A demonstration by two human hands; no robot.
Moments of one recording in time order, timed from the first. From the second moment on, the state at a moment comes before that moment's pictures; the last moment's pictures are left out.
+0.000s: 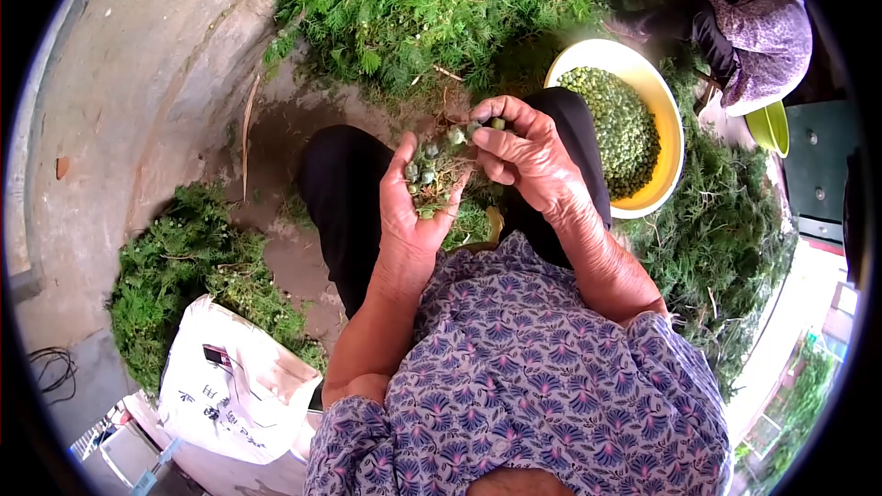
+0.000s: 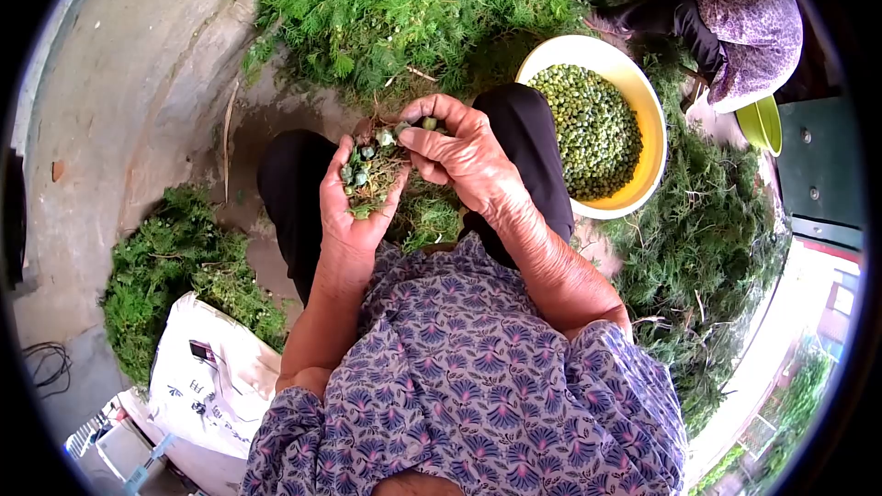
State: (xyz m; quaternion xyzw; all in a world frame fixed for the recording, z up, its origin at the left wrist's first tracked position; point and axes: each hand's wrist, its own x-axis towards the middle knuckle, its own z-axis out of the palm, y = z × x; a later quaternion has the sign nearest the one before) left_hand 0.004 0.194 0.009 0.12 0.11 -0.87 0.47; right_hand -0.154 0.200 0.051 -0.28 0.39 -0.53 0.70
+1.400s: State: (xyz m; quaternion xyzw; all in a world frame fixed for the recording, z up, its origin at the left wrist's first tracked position) left_hand 0.002 0.192 0.015 0.10 0.08 -0.86 0.49; right_hand -0.129 0.205 0.055 -0.57 0.55 -0.48 0.38
